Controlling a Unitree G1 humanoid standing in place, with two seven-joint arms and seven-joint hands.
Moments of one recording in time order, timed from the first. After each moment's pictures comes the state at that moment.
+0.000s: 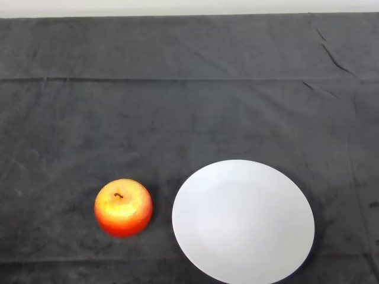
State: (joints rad) left arm 0.23 0.37 0.53 -0.07 -0.21 -0.02 0.66; right arm -0.85 -0.56 -0.85 1.23 0.79 0.42 0.39
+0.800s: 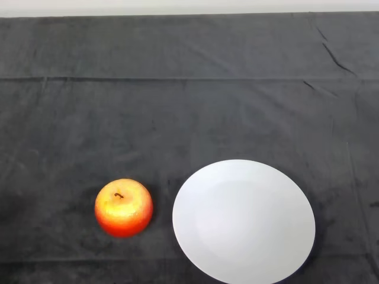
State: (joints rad) left arm 0.20 0.41 0.34 -0.40 -0.09 0.30 0.67; right arm -0.85 -0.56 -0.85 1.23 0.79 0.42 0.39
